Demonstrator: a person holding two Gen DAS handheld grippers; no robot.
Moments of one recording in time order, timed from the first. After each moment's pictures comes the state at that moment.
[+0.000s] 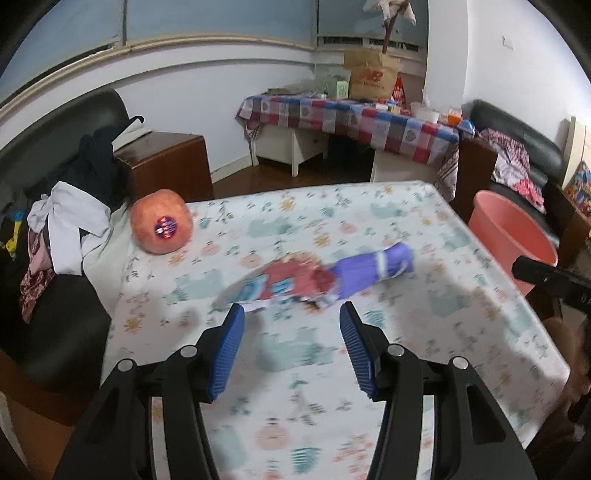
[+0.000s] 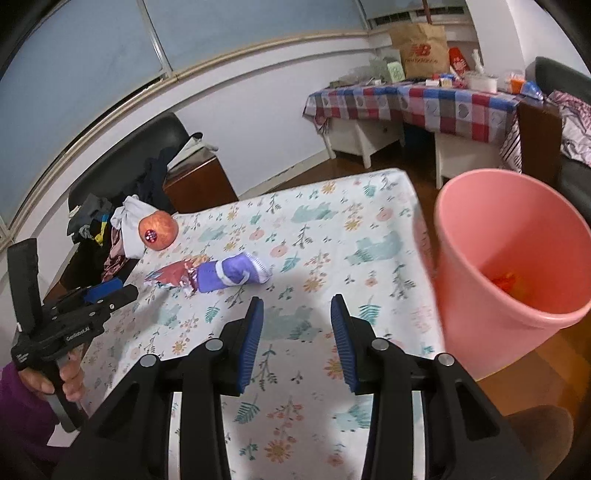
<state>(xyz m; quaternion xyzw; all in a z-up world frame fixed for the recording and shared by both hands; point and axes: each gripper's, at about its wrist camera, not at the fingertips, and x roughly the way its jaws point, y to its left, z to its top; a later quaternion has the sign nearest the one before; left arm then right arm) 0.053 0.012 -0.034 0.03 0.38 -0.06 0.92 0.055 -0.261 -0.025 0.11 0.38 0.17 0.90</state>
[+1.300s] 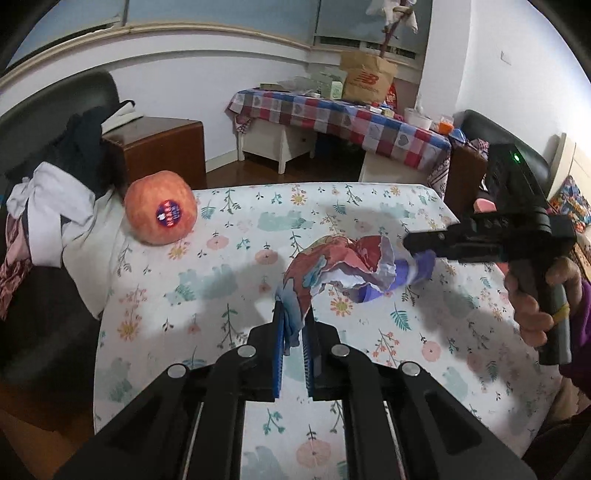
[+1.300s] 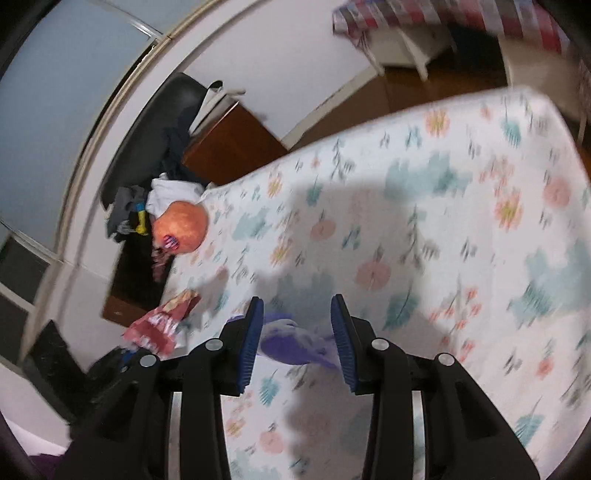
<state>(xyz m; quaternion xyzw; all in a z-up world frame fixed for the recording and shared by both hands) 0.066 0.044 -0.051 -0.02 0.38 -0.09 0.92 0.184 -0.187 -0.075 0.21 0.52 0.30 0.77</state>
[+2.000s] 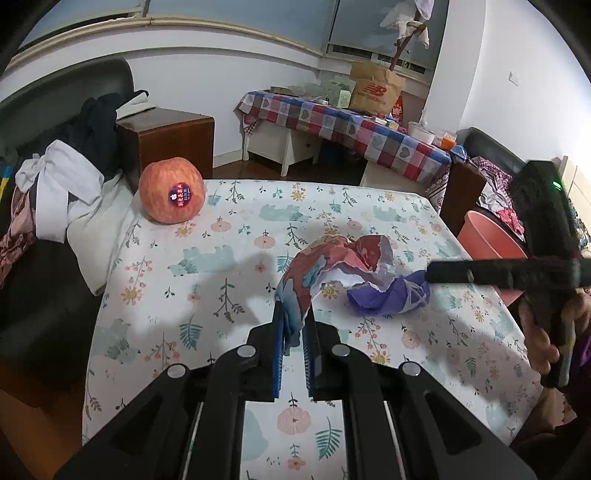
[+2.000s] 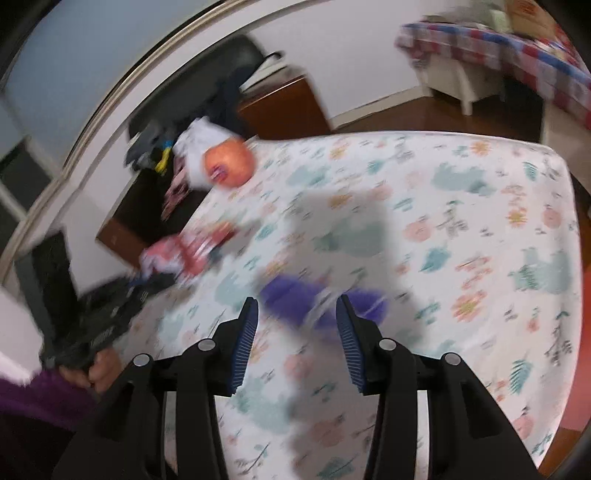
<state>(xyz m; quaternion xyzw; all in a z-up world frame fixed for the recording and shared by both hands) 0.037 0.047 -0.048 -0.06 0.37 -0.09 0.92 0.139 -0.178 -0.046 0.10 0.49 0.32 0.81</state>
